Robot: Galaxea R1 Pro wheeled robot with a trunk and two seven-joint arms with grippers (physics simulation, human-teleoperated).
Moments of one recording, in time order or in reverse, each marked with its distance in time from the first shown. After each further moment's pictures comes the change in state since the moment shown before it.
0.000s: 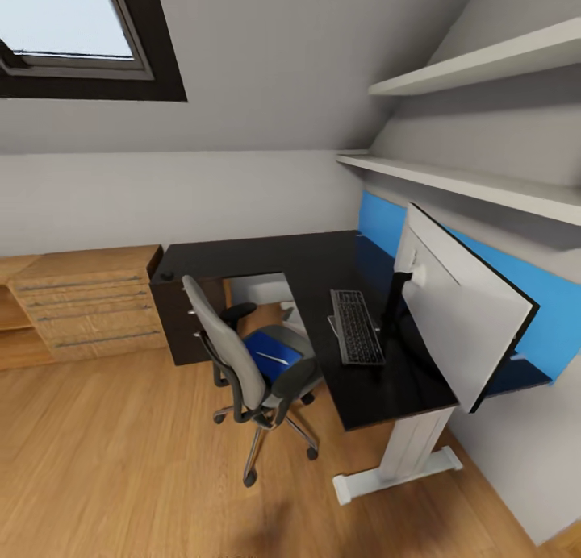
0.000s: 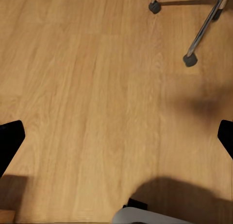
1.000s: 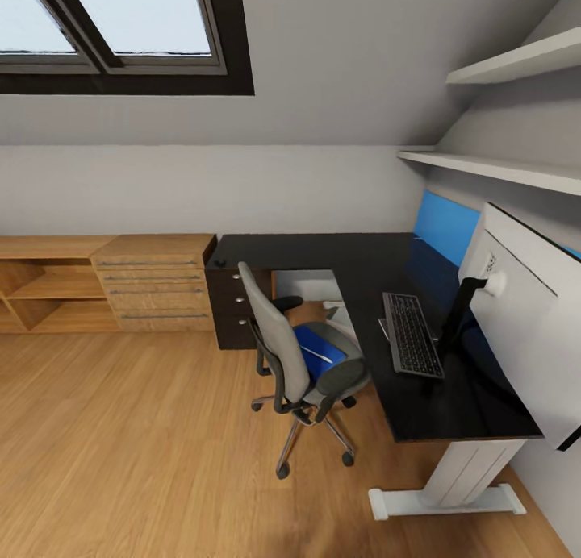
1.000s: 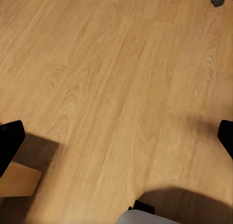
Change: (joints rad) left arm 0.000 -0.013 0.000 -0.001 0.007 0.001 0.062; right arm 0.000 -0.013 0.002 0.000 0.000 0.000 0.003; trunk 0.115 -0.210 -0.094
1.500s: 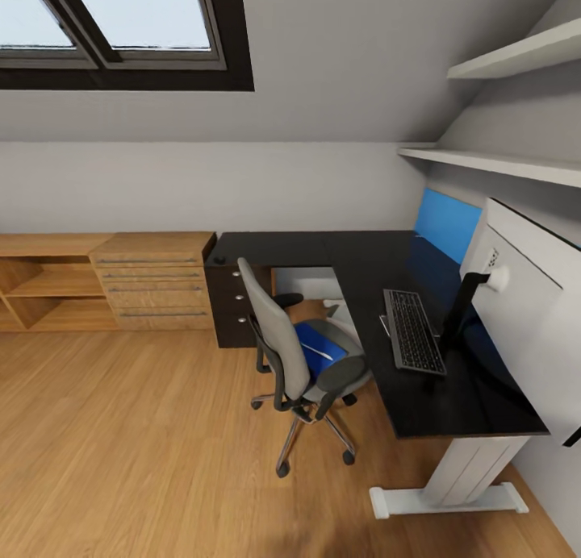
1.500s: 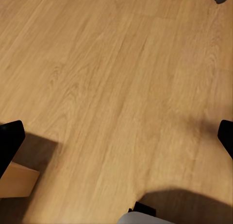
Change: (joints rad) left arm 0.000 0.000 -0.001 -0.002 0.000 0.001 0.005; right arm 0.000 -0.008 0.000 0.000 0.000 0.000 0.000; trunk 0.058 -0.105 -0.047
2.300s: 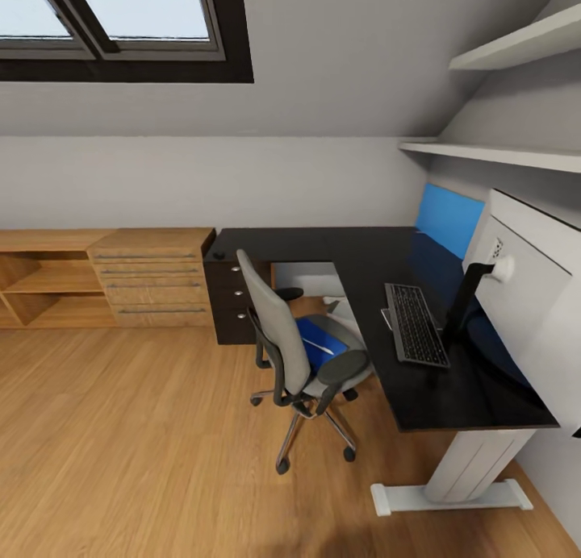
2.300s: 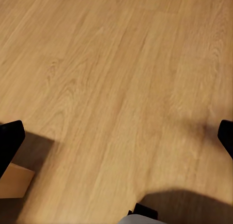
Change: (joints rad) left arm 0.000 0.000 0.001 0.000 0.000 -0.002 0.002; right arm 0.000 -0.005 0.000 0.000 0.000 0.000 0.000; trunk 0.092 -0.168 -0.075
